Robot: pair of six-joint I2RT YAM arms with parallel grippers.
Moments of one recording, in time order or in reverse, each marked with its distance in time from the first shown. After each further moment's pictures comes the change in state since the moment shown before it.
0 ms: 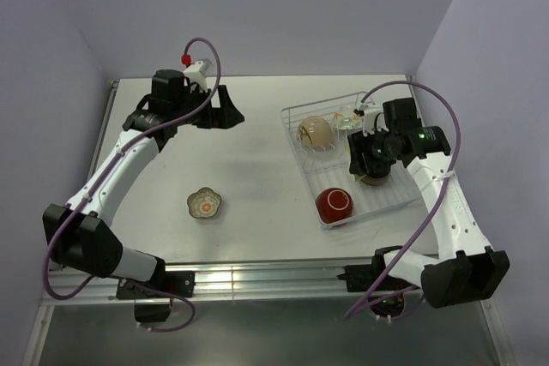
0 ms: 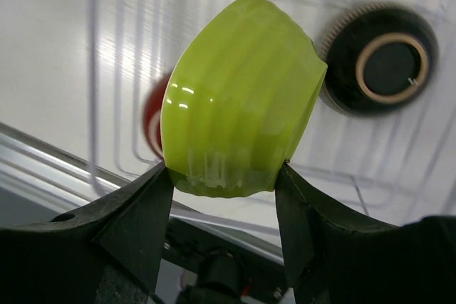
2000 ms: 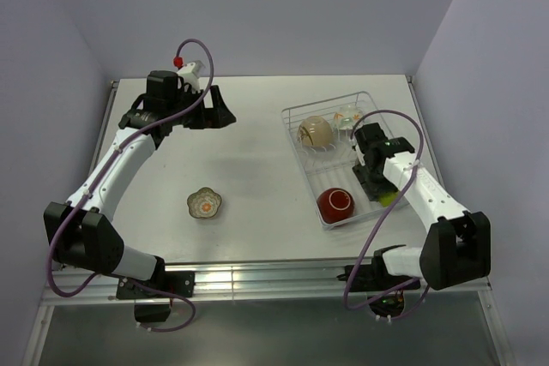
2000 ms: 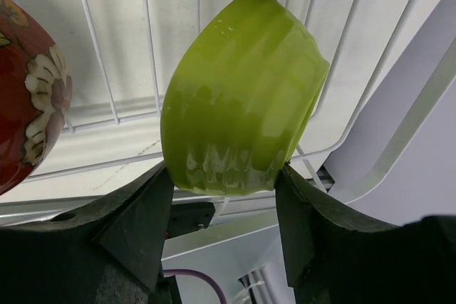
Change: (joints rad) left arm 0.057 0.007 -0.004 -0.048 -0.029 0.009; right arm 0.083 0.122 -0.302 0.042 0.621 -0.016
